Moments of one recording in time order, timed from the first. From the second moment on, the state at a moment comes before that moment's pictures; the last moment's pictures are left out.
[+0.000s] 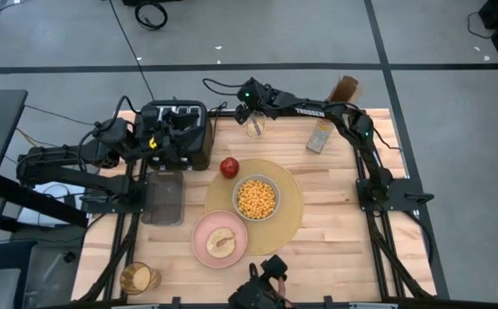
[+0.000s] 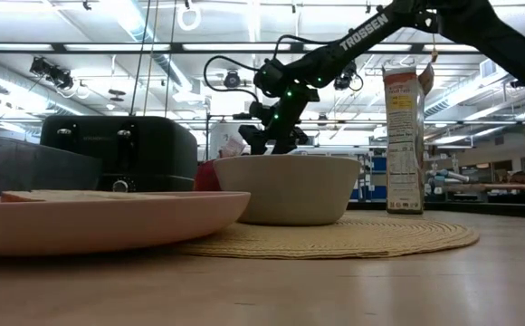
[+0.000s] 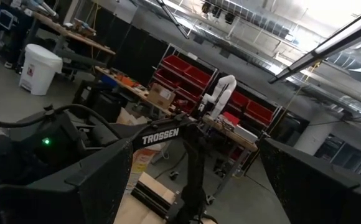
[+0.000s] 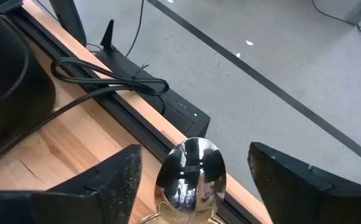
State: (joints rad) left arm 0.05 0.86 0.94 0.13 -0.35 -0.48; right arm -0.54 2.17 1.79 -0.36 0.31 0.14
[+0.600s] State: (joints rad) left arm 0.05 0.86 0.94 0.13 -0.35 -0.48; right arm -0.53 2.16 1.80 -0.39 0.30 0.14
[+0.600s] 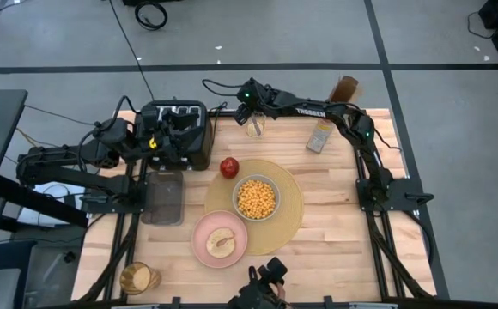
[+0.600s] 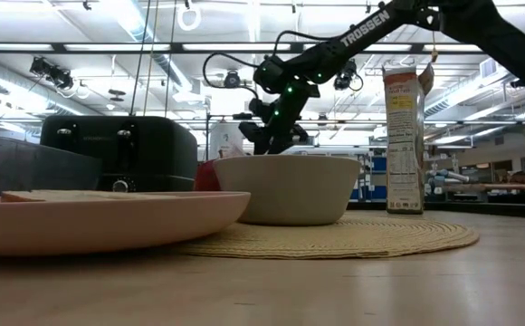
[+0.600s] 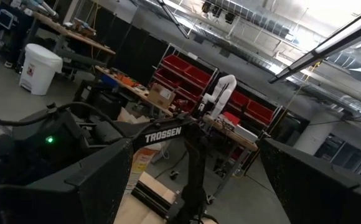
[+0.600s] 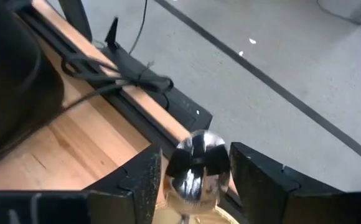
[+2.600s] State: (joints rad) left arm 0.05 0.85 0.94 0.16 -0.36 -0.46; right arm -0.61 2.14 1.75 -0.26 -0.05 0.02
